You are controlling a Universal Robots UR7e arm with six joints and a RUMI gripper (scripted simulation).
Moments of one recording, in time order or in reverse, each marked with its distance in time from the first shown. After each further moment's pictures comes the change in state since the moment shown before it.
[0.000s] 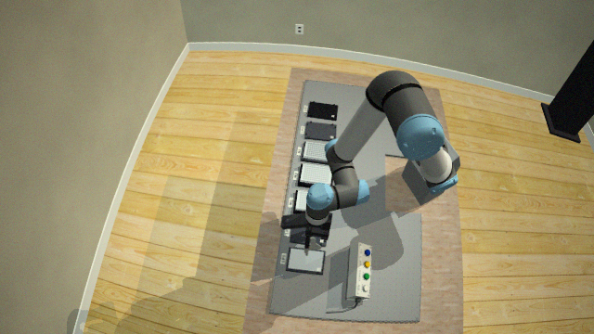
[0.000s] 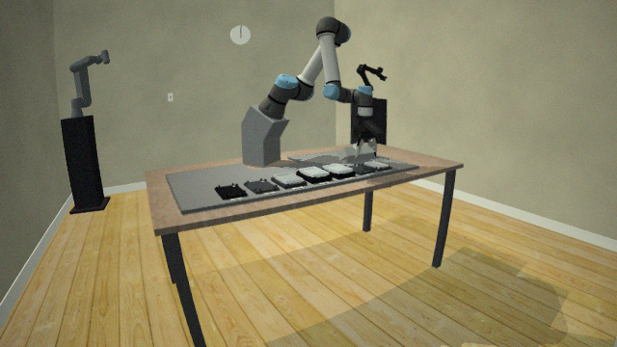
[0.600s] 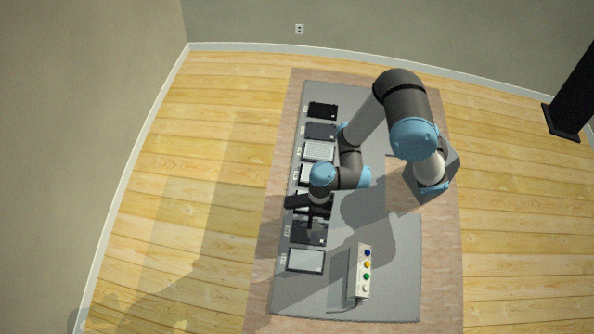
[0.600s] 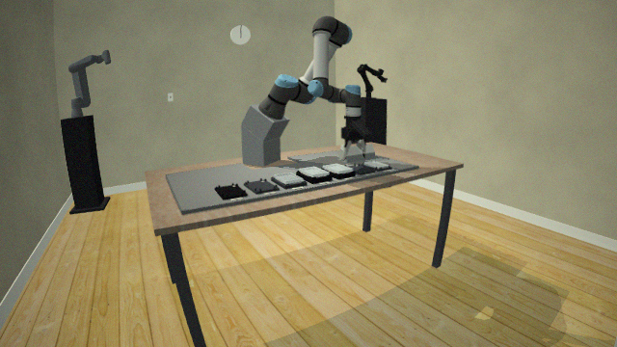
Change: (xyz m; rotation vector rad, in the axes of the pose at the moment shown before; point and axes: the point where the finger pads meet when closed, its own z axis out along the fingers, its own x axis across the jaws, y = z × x) arm 0.079 -0.002 0.000 0.000 0.000 0.000
